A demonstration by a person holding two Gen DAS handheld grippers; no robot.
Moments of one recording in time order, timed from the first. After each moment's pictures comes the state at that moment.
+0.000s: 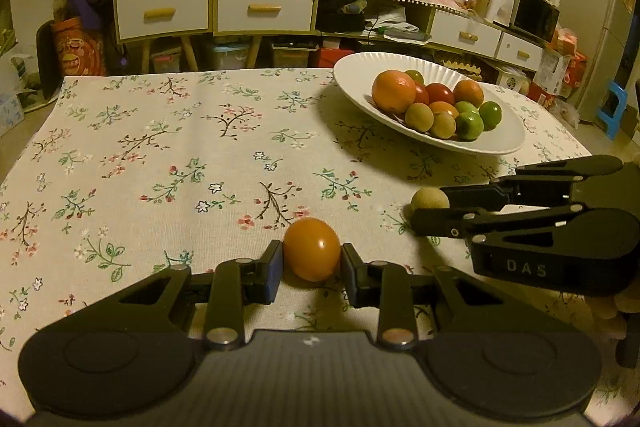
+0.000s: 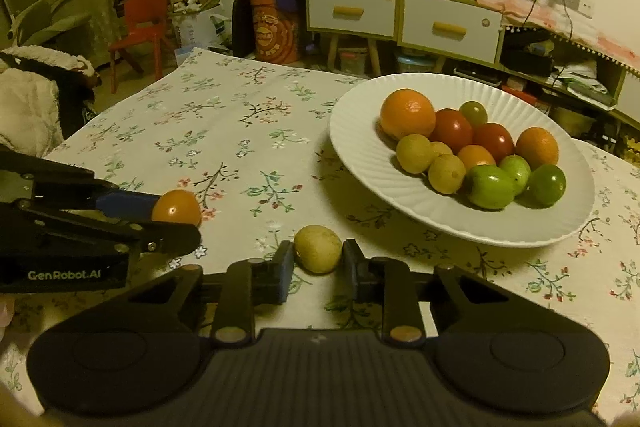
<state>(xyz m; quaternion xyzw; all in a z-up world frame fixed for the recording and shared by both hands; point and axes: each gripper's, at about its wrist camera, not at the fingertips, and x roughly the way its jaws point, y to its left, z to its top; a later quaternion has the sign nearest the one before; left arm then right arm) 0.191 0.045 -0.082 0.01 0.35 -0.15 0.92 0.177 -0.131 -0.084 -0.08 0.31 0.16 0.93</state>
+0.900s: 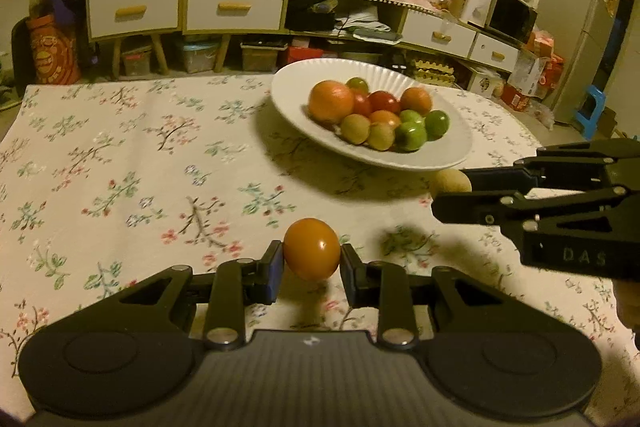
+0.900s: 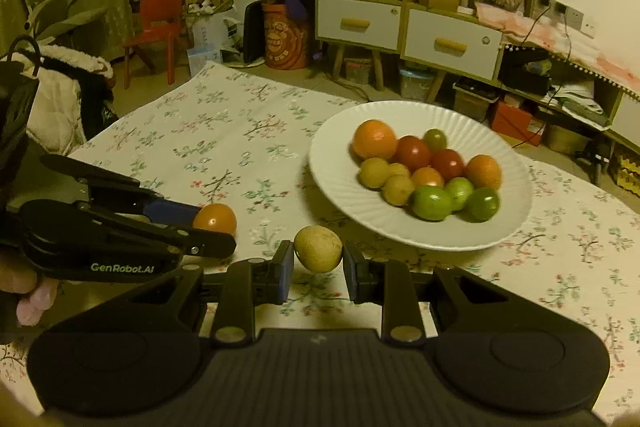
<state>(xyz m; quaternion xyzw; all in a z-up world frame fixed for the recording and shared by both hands) 0.187 0.007 -0.066 0.00 0.36 -0.19 0.91 0.152 -0.166 -0.045 -0.09 0.30 0.16 0.93</state>
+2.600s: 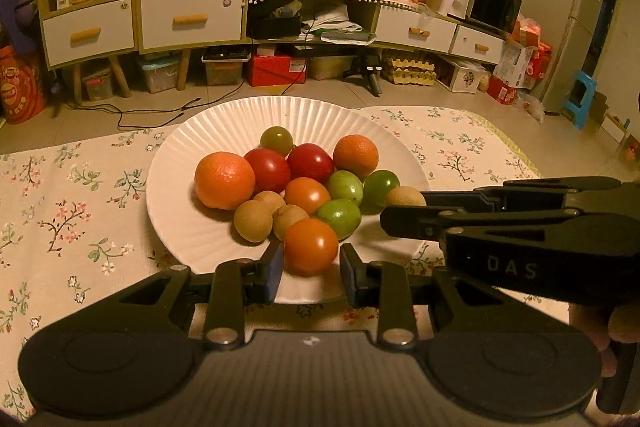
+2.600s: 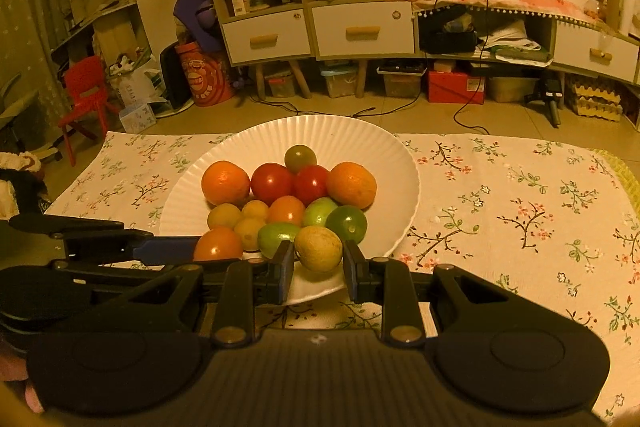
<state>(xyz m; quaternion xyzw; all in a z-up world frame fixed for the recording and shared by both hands) 0.251 -0.083 -0.051 0.02 0.35 -0.22 0.91 0.206 -0.248 -0.045 0.03 0.31 0.09 0.95</state>
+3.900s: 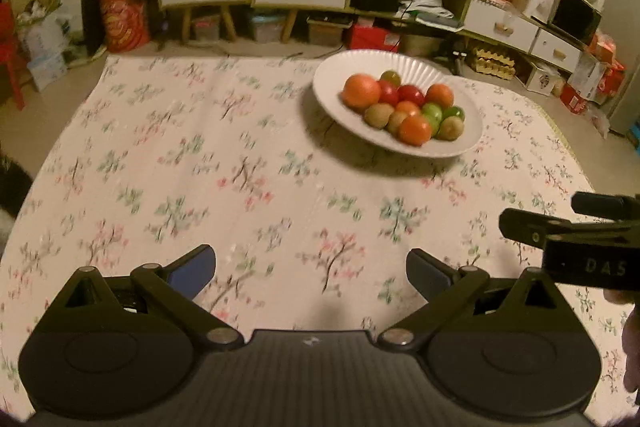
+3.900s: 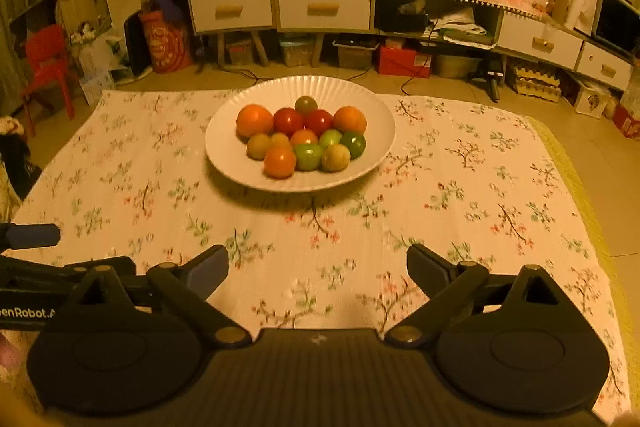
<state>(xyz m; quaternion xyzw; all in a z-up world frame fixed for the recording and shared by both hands) 0.140 -0.001 -0.026 -0.02 0.42 -0.07 0.91 0.112 -0.189 -0.026 -0.01 0.35 -0.02 0.94</state>
